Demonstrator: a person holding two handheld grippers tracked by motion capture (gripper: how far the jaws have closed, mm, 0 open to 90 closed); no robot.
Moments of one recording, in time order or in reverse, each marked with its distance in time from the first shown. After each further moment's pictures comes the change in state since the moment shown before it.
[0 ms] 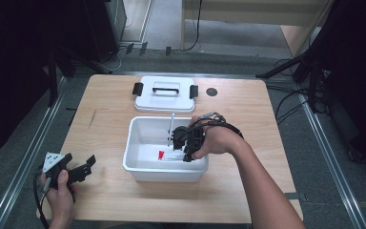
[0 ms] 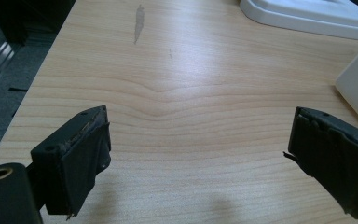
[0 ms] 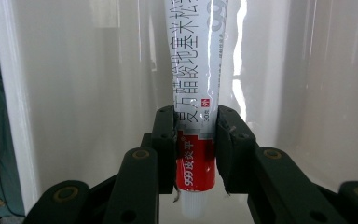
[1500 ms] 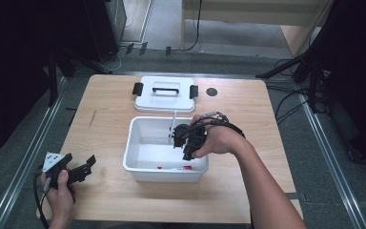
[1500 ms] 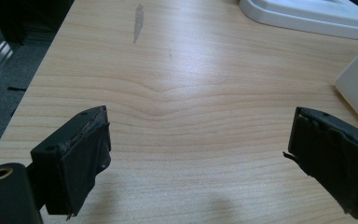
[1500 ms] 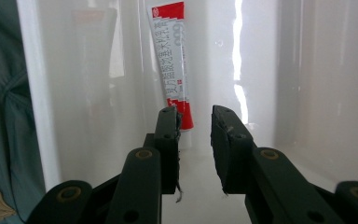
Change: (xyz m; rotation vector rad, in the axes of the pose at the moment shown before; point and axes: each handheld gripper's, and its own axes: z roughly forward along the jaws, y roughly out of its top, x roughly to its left) left arm 0.000 0.000 0.000 0.002 -0.003 -0.003; right arm 0.001 -0.004 -0.013 -0.044 -0.003 0.055
